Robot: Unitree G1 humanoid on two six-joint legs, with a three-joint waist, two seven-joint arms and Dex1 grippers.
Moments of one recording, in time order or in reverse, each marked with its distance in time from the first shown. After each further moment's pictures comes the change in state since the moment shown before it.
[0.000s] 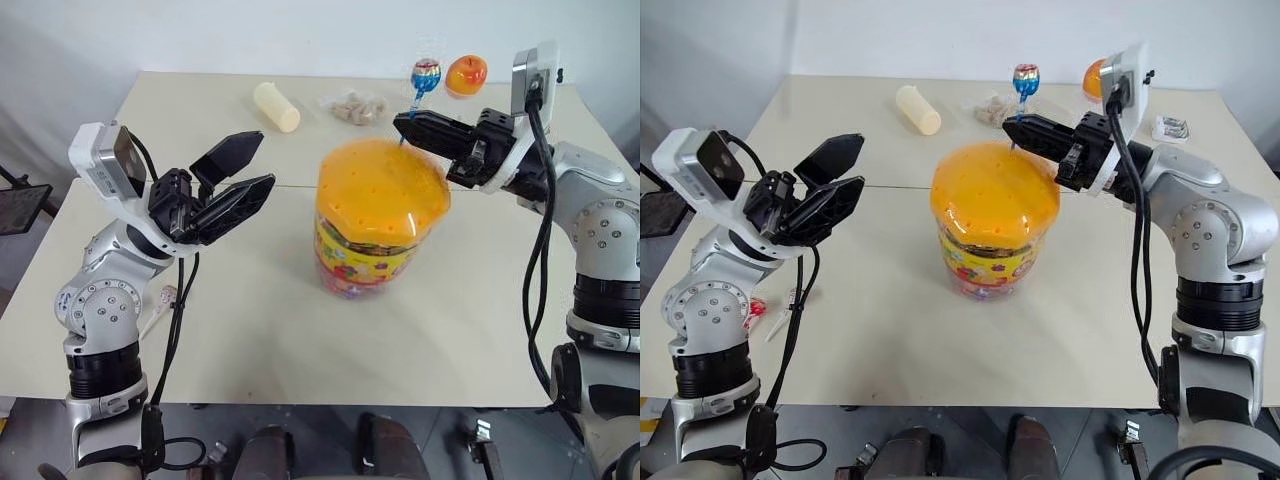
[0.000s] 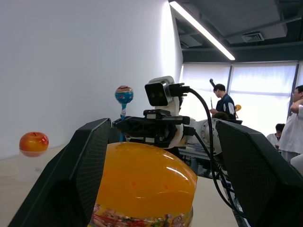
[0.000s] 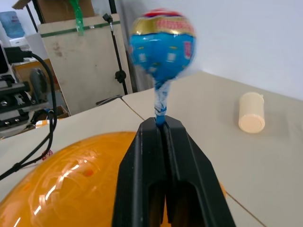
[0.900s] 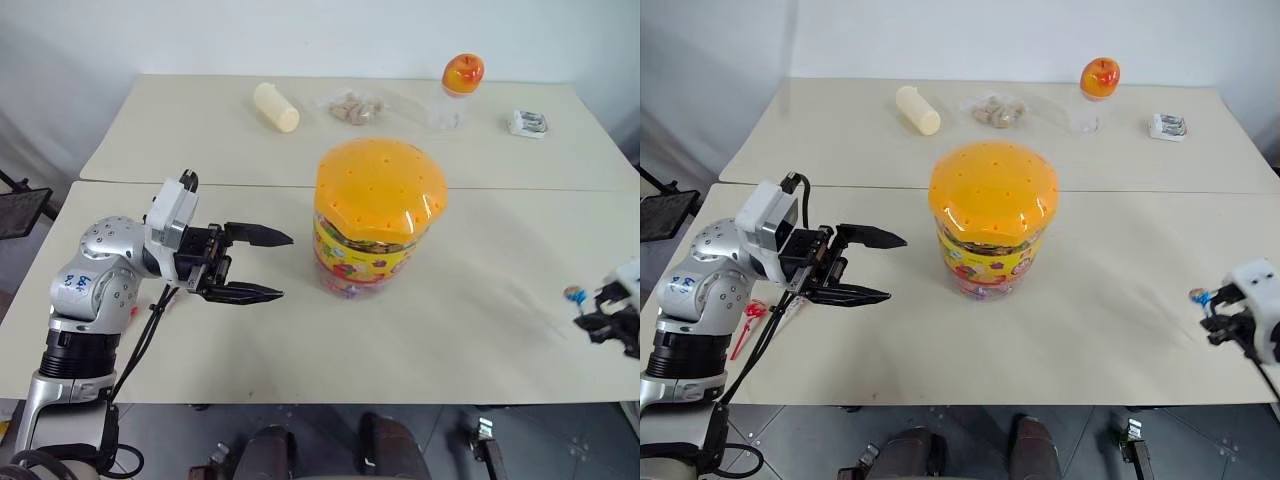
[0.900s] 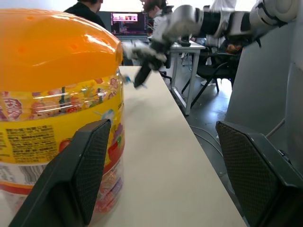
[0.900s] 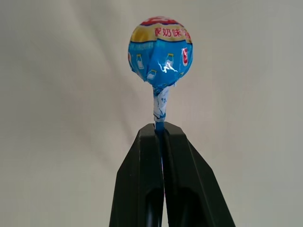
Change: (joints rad) left arm -0.032 0.228 -0.252 0.173 0.296 -0.149 -0.520; right arm 1.020 -0.463 -0.288 -0.062 -0.457 0.142 0.005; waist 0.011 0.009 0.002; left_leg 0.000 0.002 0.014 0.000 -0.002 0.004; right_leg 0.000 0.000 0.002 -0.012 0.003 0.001
